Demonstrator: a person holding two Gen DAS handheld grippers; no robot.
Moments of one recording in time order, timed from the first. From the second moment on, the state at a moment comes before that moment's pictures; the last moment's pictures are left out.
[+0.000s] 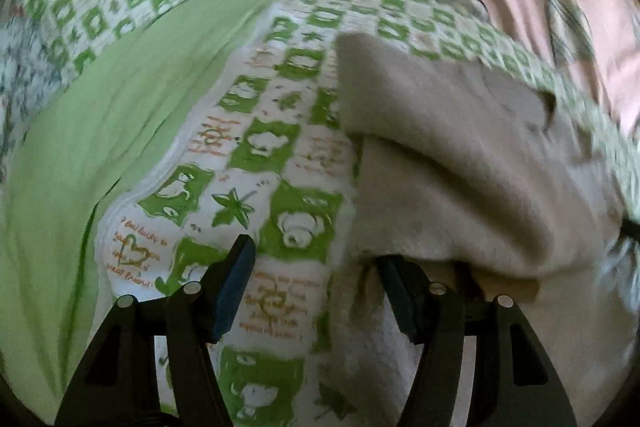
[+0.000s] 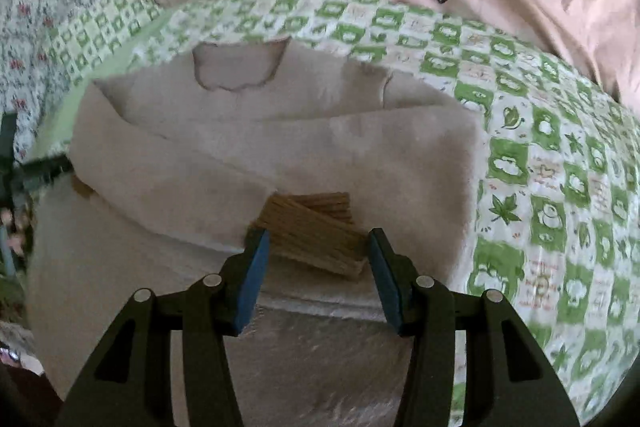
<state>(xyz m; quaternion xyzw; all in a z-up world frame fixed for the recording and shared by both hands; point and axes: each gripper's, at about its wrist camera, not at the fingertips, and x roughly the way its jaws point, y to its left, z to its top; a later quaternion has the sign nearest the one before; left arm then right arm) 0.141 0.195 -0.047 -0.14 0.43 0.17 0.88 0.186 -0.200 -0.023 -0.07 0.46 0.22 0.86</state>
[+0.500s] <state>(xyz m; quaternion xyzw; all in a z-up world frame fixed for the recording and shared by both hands) 0.138 0.189 -0.046 -0.14 0.43 0.18 0.88 0.168 -0.221 0.008 0.06 0.46 0.28 0.84</state>
